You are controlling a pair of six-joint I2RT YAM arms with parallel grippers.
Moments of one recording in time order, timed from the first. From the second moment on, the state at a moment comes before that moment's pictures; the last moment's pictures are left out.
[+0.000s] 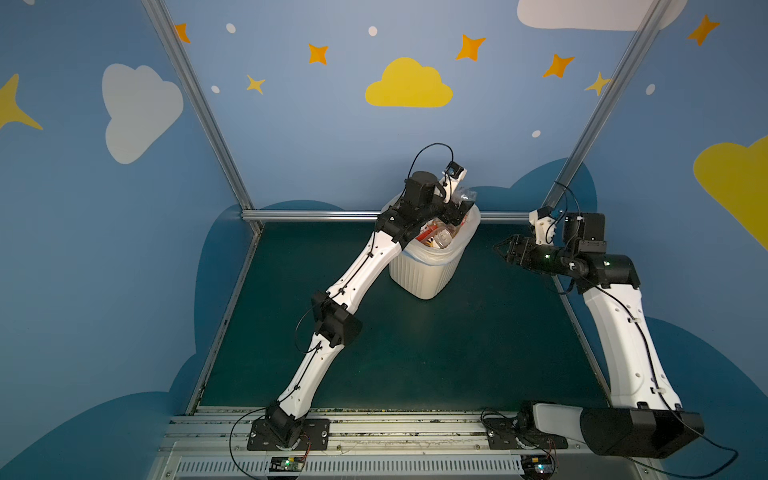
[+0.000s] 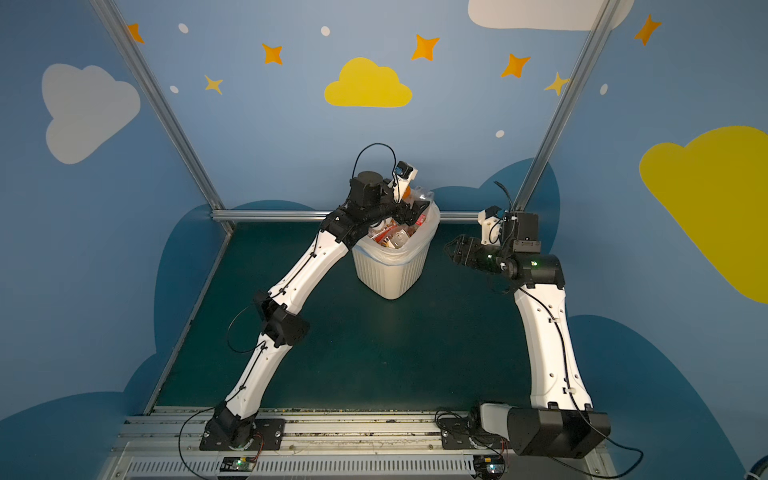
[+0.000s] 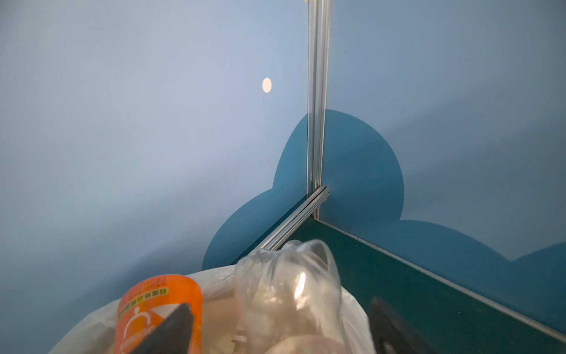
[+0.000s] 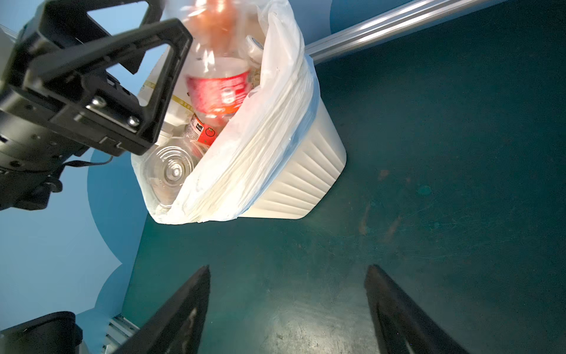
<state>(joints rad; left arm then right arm) -0.65 2.45 2.81 -0.50 0.16 0.05 0.03 1.29 1.52 -0.94 -0.43 0.28</state>
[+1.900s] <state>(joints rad) 0.19 1.29 0.50 0.08 -0.01 -0.38 0.19 1.11 1.16 -0.80 -0.23 0.25</state>
